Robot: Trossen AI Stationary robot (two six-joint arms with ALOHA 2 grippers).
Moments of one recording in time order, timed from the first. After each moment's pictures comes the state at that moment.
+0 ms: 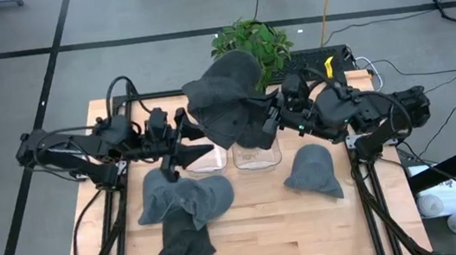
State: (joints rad) left arm -0.18 1.20 1.22 0.21 -0.09 -0.32; right arm 0.28 1.53 1.95 -0.46 0.76 0.42
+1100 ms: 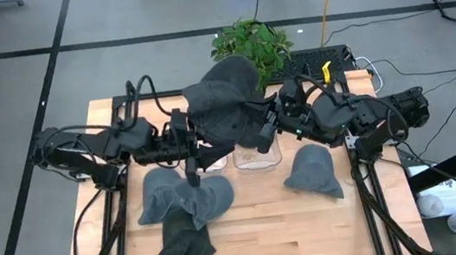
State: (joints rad) left arm -0.24 1.39 1.53 -0.07 -0.23 -0.35; right arm 0.30 1.54 1.92 -0.43 0.79 0.41
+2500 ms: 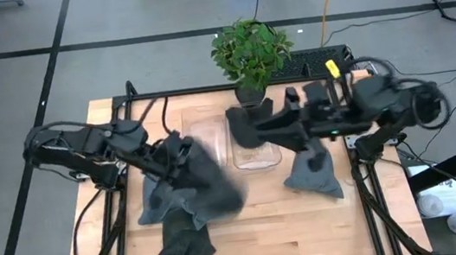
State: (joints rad) left arm -0.26 1.28 1.53 -0.44 0.25 -0.43; right arm 0.35 1.43 1.92 -0.38 0.28 0.41
